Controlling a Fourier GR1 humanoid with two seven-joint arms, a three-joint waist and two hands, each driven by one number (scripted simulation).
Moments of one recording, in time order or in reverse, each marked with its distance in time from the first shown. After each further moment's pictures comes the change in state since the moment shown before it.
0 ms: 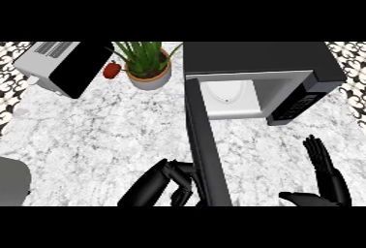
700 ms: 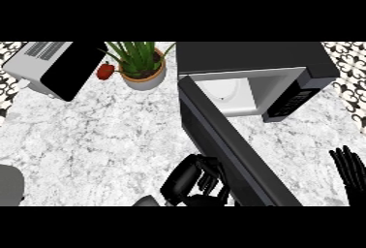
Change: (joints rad) left arm -0.262 0.002 -0.226 0.535 0.078 0.416 -0.289; right arm 0.273 -0.085 0.090 -0.491 -0.173 0.134 0.115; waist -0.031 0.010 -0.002
